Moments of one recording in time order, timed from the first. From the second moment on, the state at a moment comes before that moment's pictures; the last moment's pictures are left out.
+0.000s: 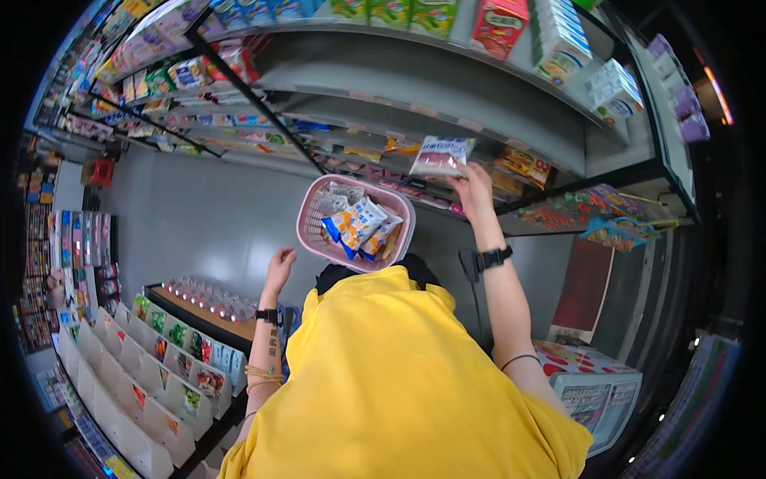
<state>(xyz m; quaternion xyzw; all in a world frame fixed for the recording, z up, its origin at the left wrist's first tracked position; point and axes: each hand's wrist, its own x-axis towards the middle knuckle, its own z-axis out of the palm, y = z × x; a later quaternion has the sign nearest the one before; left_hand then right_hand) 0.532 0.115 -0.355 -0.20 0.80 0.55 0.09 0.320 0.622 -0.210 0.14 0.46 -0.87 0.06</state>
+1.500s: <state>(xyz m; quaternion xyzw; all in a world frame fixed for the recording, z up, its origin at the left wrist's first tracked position) 0.516 0.220 -0.066 0.25 0.72 0.64 -0.08 0.471 0.456 -0.055 -0.38 0.72 -0.58 -0.01</state>
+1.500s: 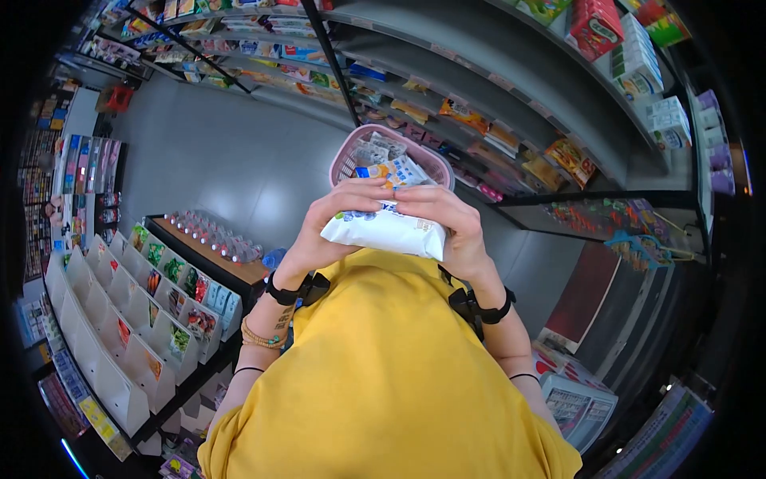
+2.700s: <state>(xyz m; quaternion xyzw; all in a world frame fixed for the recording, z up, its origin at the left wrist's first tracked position) 0.470 0.223 -0.054 0.19 0.74 0.64 -0.01 0.431 0.482 -0.051 -0.34 0.72 -0.60 0.11</state>
